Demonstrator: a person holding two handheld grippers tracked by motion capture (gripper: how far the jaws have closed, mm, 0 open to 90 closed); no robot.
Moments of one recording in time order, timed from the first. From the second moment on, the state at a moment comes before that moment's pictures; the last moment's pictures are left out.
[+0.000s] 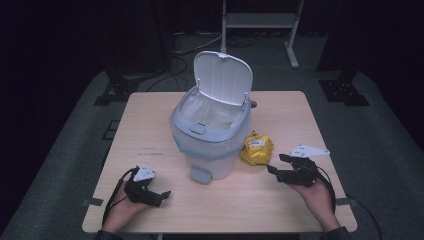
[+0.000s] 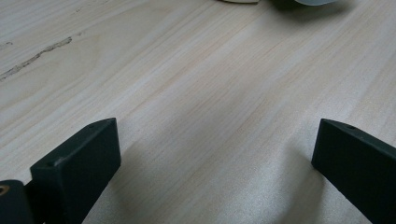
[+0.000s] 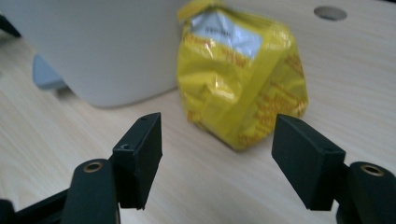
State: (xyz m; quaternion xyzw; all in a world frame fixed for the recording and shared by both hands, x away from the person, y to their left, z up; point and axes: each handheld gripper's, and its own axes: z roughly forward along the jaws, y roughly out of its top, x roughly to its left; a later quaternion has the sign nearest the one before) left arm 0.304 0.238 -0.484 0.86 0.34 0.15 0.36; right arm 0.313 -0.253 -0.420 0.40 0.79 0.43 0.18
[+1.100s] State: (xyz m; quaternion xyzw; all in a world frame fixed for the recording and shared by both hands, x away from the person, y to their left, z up) left arm 0.304 0.239 -0.484 0.86 0.34 0.15 0.36; right arm 0.392 -0.199 -0.386 0.41 0.76 0.47 0.20
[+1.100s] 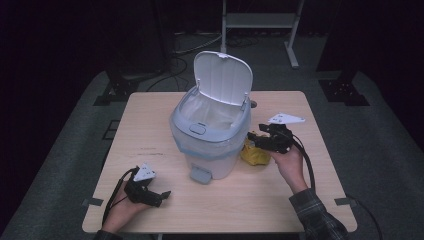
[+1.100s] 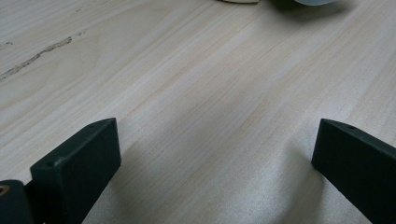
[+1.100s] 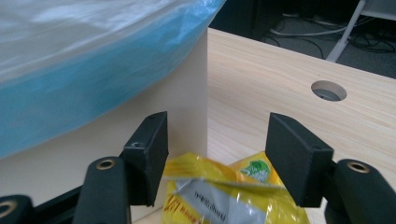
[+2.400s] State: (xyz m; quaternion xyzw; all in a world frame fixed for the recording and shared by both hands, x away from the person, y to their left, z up) left arm 0.304 0.239 -0.484 0.86 0.34 0.15 0.36; right arm 0.355 -0.251 -0.398 0.42 0.77 0.41 0.24
